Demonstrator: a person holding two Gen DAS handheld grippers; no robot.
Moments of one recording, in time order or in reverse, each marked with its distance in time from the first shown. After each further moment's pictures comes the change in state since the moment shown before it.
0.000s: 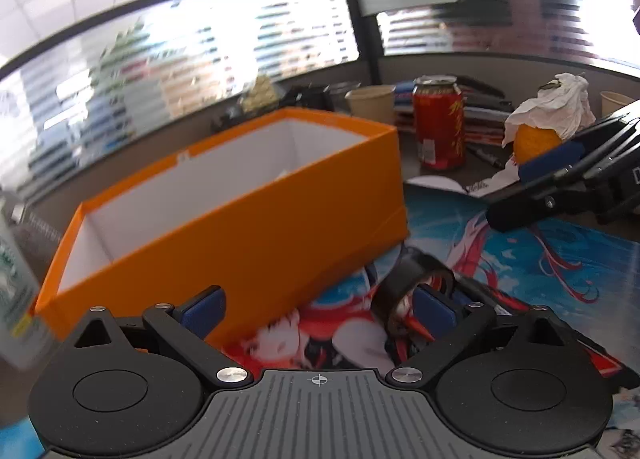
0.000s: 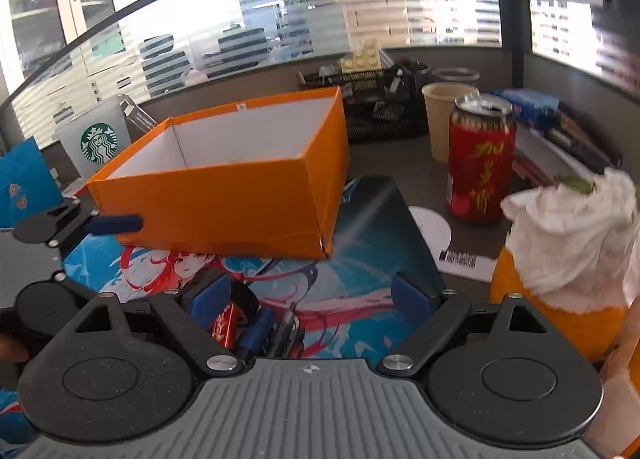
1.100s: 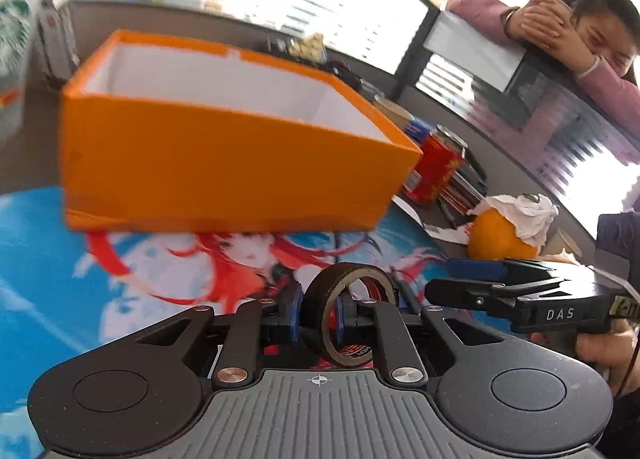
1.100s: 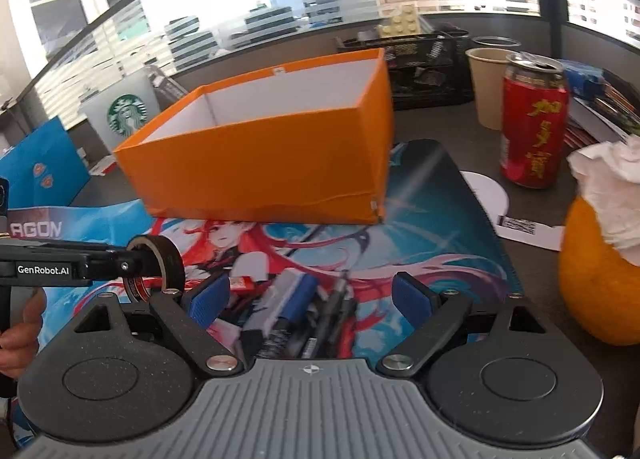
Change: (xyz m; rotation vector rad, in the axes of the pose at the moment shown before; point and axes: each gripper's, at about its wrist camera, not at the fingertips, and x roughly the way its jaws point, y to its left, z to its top) left arm -0.045 0.075 -0.044 -0.572 0.064 -0.262; right arm 0.020 0.020 -0.013 -0.015 0.065 0.106
